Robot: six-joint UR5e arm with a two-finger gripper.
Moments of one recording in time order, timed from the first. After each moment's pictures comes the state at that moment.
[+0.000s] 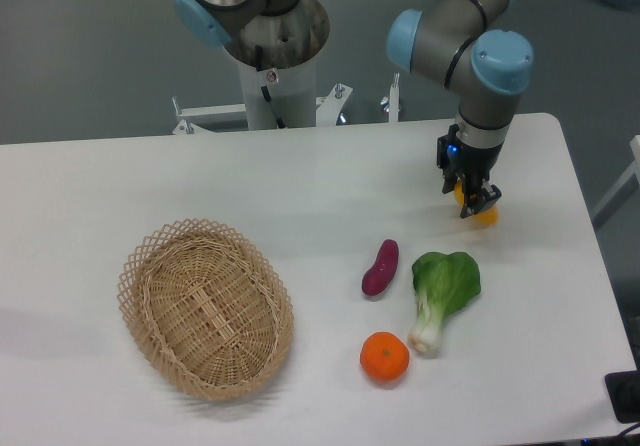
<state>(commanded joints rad) 2.85 -1.85 -1.95 -0.82 1.46 2.02</state>
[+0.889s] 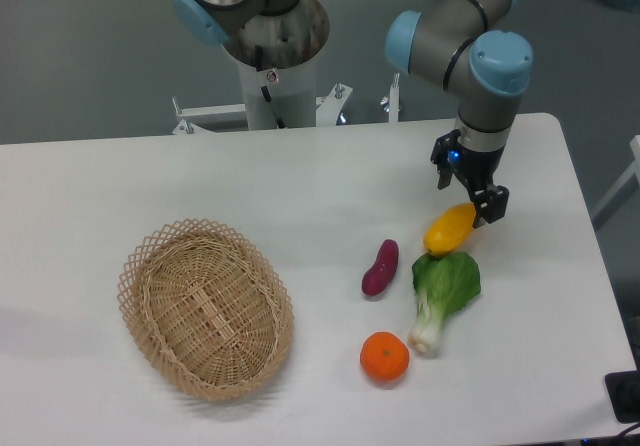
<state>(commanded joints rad) 2.80 -1.83 -1.86 -0.83 1.46 1.85</state>
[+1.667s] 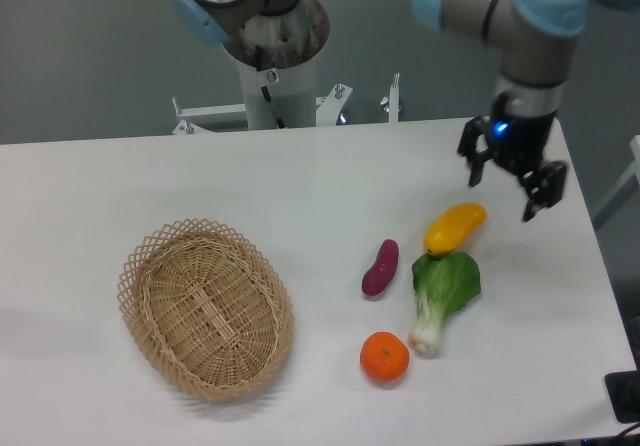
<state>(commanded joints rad) 2.87 -1.80 -1.41 -1.30 1.32 1.73</state>
